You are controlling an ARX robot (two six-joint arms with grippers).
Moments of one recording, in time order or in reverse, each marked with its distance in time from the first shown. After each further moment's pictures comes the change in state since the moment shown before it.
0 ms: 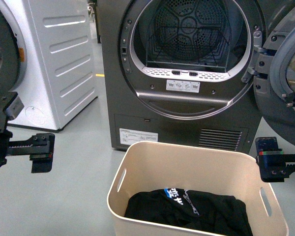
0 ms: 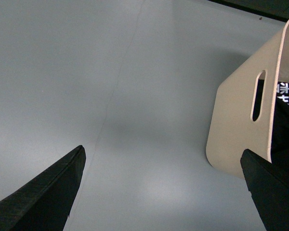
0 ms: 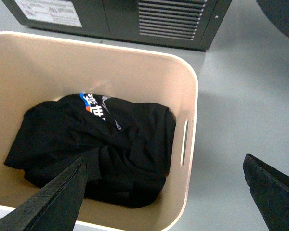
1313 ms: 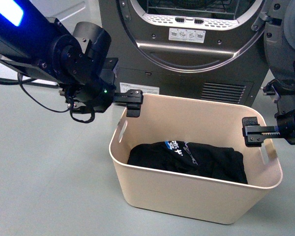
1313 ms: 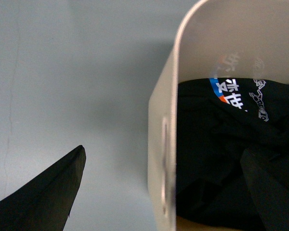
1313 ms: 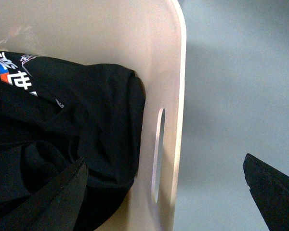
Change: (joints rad) left arm -0.235 0.587 0.695 -0.198 0.051 -0.034; right arm -0.091 0.519 0.356 -0.069 0.060 -0.038
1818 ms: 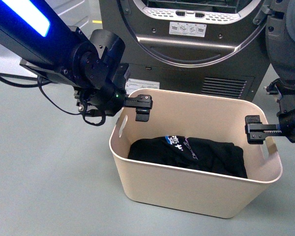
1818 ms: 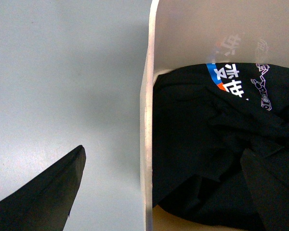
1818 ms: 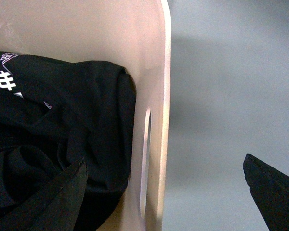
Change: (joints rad) left arm -0.029 0.076 0.070 -0.043 -0.014 -0.011; right arm -0.022 0.056 0.036 -0.001 -0.002 0.009
